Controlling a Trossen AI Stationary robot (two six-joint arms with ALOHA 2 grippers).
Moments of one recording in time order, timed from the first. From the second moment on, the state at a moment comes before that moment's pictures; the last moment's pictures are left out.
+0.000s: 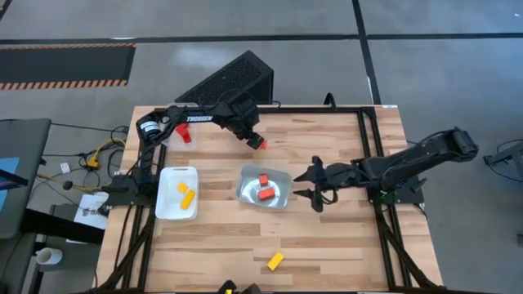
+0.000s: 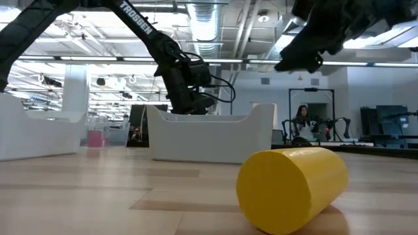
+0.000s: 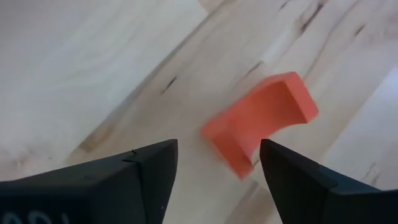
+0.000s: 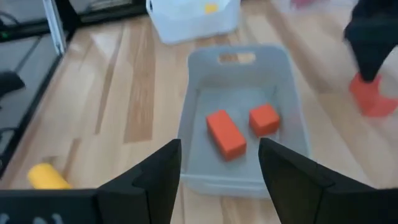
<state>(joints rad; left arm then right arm) 0.55 2.03 1.43 -0.58 0.15 -0.28 0.19 1.14 0.62 0.02 0.18 0.28</state>
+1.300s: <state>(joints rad) 0.54 2.03 1.42 -0.57 0.22 -0.25 -0.16 0.99 0.79 -0.62 0.03 0.31</state>
